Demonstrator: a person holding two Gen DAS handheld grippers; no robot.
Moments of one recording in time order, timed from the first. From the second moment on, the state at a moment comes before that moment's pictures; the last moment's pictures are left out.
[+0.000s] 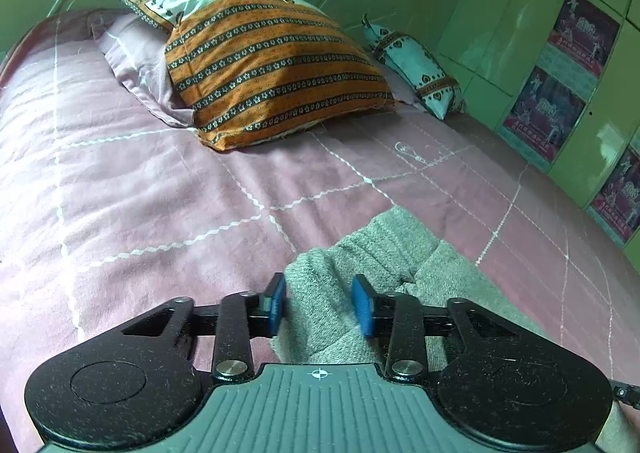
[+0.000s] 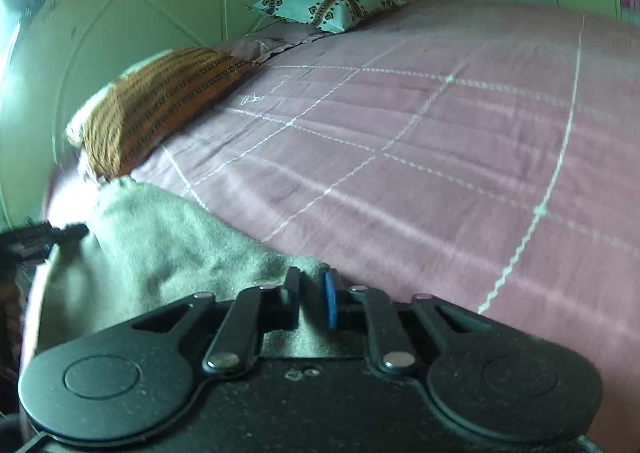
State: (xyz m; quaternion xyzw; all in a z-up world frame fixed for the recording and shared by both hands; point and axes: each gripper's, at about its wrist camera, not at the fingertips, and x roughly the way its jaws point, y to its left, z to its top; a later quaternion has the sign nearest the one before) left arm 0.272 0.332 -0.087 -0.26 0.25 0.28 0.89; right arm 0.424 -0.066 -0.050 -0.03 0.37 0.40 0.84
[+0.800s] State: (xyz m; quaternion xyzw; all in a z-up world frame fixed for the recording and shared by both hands) left arm 0.279 0.307 -0.067 -0.15 0.27 0.29 0.90; right arm 0.377 -0.043 -0.032 -0.07 0.34 0.39 0.85
